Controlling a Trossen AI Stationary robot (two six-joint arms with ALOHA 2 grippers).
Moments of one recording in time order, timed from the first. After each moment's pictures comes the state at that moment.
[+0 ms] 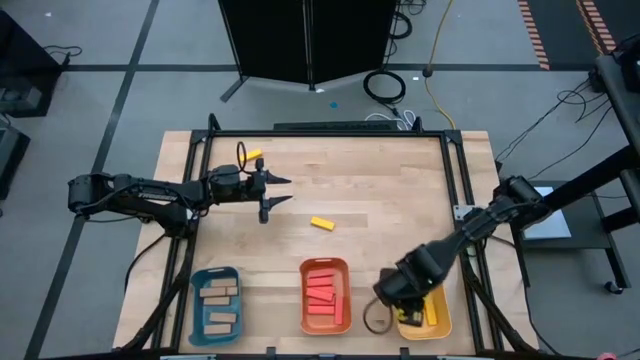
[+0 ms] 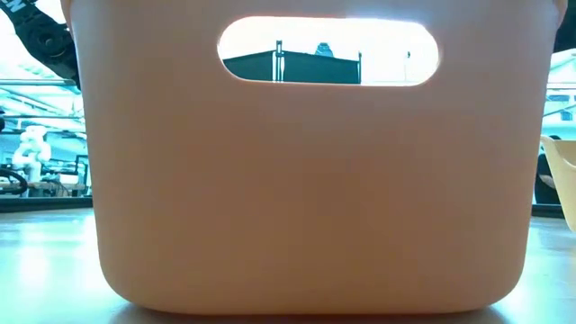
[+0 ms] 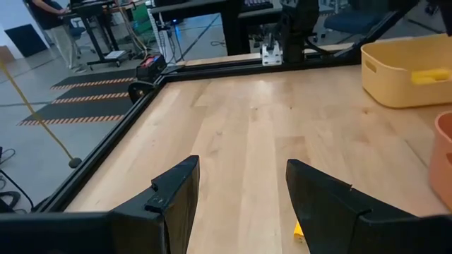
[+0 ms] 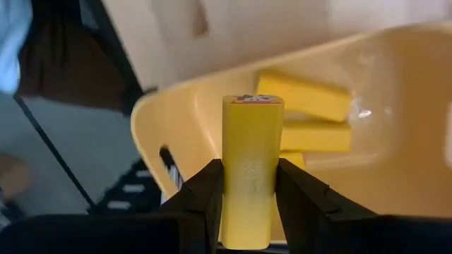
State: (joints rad) left arm 0.26 1.13 0.34 0.58 0.13 0.21; right arm 0.57 1.67 1.35 -1.14 -0.35 0.88
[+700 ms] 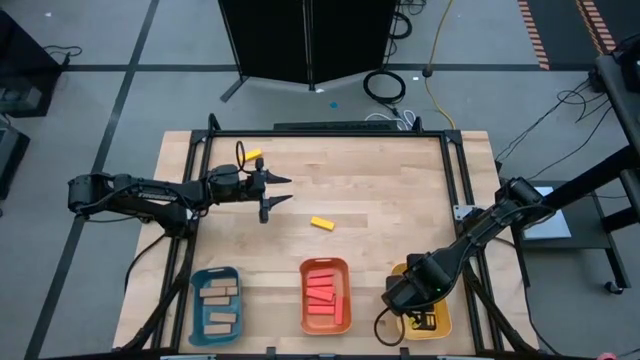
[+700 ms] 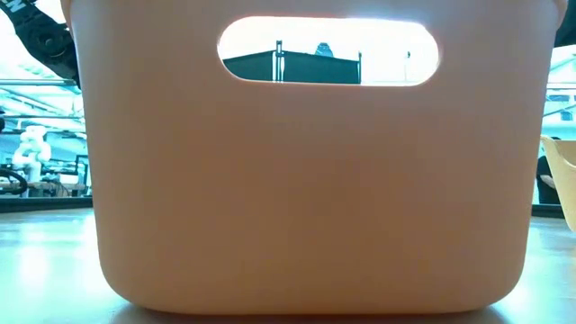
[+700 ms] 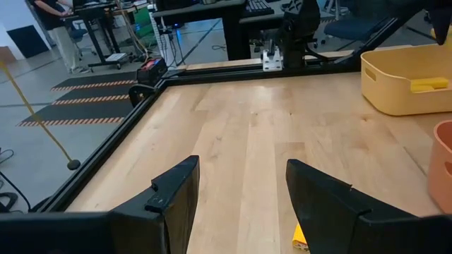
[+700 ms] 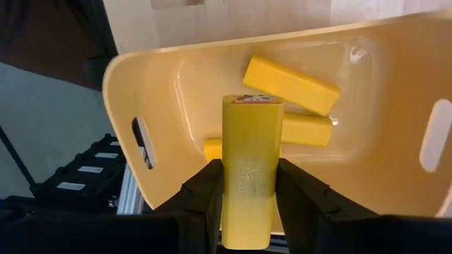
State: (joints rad) left arm 0.26 1.13 0.34 0.59 0.13 0.19; right arm 0.65 1.67 1.35 -1.19 -0.29 0.76
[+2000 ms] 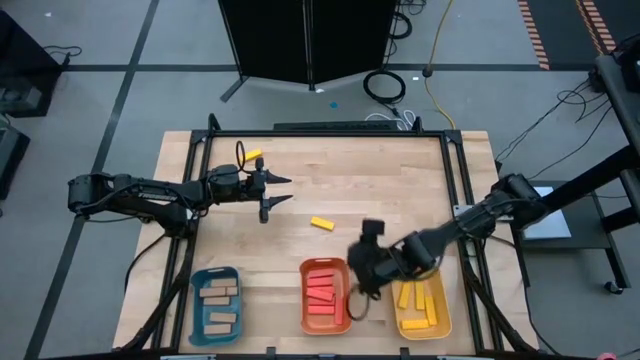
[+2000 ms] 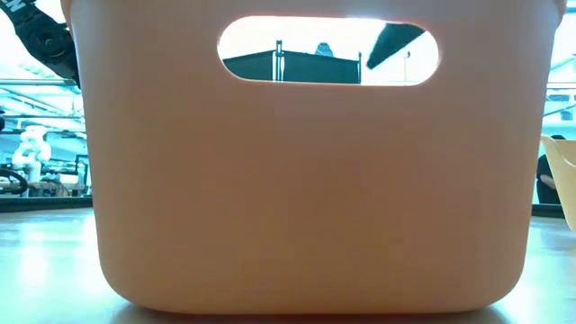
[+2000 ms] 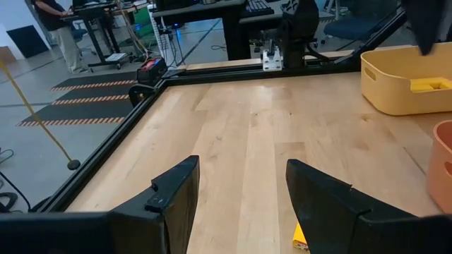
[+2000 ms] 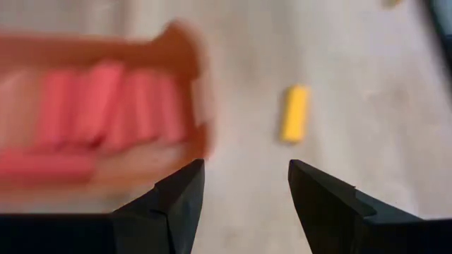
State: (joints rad) left arm 0.26 1.13 0.34 0.59 0.13 0.19; right arm 0.49 1.67 1.35 -0.79 0.49 0.42
